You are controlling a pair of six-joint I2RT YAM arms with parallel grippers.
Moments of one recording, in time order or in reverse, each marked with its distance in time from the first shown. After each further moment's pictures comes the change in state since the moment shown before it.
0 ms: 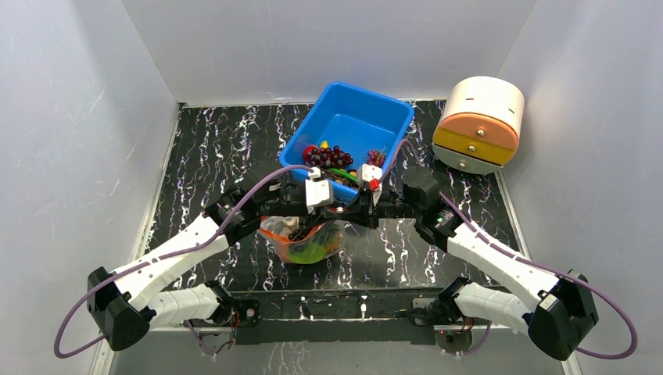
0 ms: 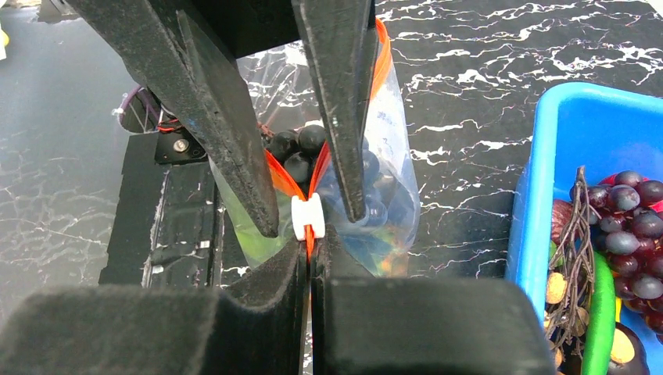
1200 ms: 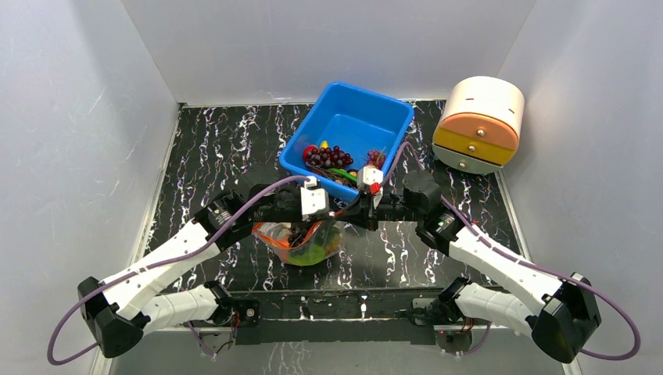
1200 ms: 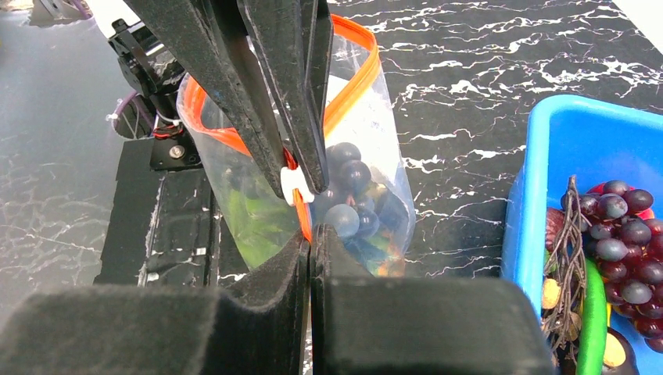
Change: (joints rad) left arm -0.013 -0.064 0.013 -0.142 -0.067 0.080; right arm 0.021 -0.027 -0.019 0.025 0.043 0.000
